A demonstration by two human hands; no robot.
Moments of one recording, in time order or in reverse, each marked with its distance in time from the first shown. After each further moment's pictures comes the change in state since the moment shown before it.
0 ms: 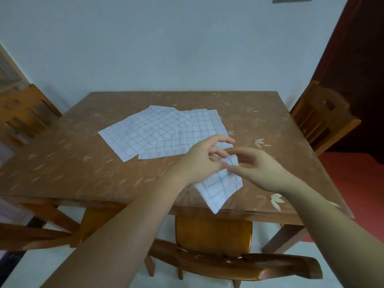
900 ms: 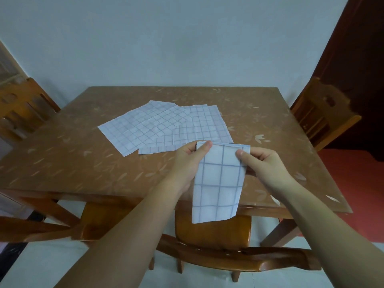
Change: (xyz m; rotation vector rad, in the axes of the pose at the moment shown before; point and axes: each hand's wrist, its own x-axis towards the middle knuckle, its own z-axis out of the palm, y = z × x) left_hand -0.011 -0.028 0.012 -0.645 0.340 -0.226; right_hand -0.014 0.004 0.020 0.593 0.212 0.065
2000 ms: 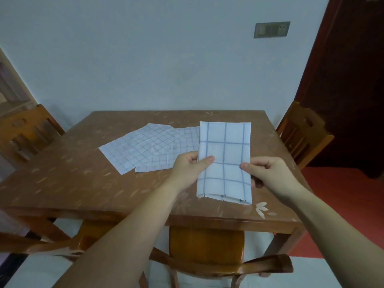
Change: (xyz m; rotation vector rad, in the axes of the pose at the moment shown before) left_hand -0.034 0.038 0.036 0.142 -0.107 0.109; right_hand -0.039 -0.049 -0.057 -0.181 -0.014 -0.054
